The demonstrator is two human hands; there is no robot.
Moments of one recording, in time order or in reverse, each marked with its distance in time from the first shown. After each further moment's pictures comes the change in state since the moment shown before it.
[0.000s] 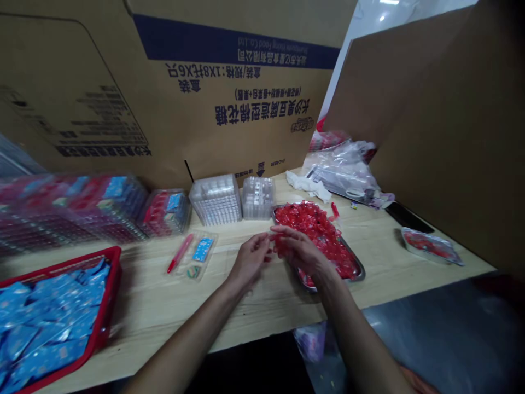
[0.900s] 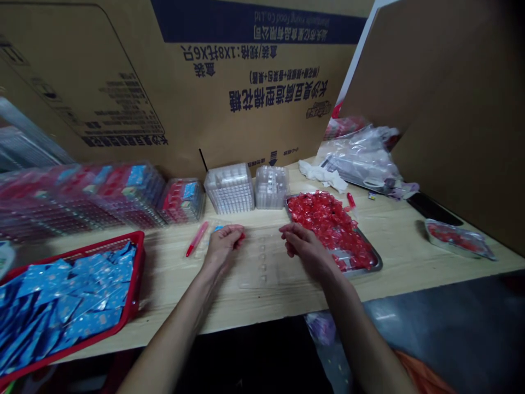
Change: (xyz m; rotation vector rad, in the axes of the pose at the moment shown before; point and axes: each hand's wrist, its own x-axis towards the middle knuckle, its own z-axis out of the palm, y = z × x) left_hand -0.005 0.006 -0.090 -0.087 0.248 -0.037; right_hand -0.014 0.028 0.035 -0.231 0.125 -0.078
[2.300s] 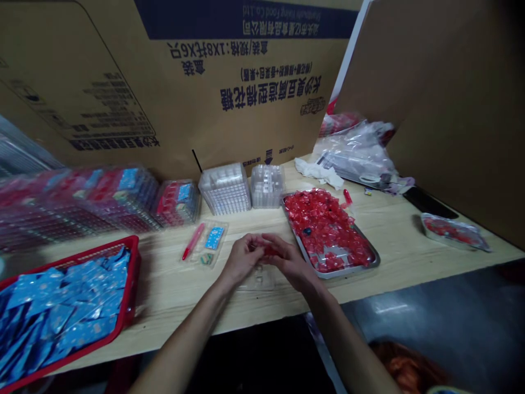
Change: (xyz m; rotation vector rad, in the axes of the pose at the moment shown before) left_hand -0.016 -0.030 0.032 0.265 -0.275 0.079; right_hand -0.009 0.037 0.023 0.187 -0.198 -0.031
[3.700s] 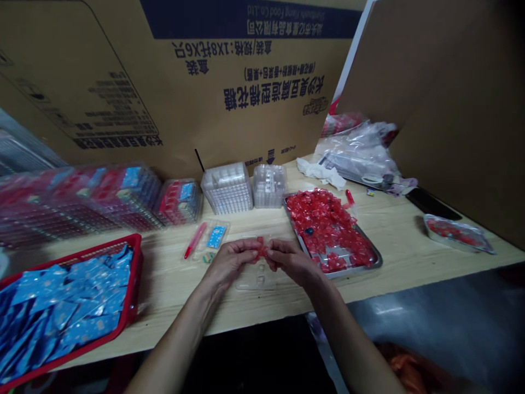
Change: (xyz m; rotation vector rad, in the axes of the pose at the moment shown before) left_hand -0.023 0.024 -0.025 -0.310 -0.071 -0.208; right_hand 0.002 -0.019 0.002 -0.068 -0.141 0.079
